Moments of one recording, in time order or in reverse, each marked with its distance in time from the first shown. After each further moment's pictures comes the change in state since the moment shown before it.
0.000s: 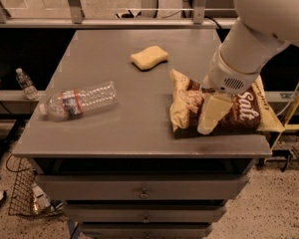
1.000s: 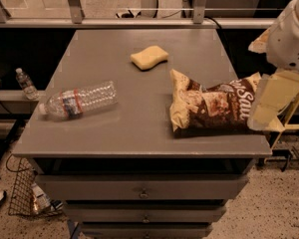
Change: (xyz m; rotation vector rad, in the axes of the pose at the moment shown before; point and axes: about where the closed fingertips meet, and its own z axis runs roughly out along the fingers) arm 0.046 0.016 -0.110 0.099 0.008 -0.006
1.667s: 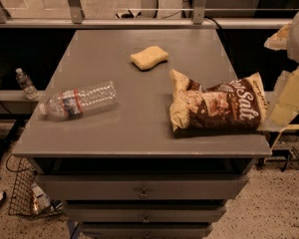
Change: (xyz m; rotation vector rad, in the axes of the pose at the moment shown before) arm 0.011 0.008 -0.022 0.003 0.000 0.024
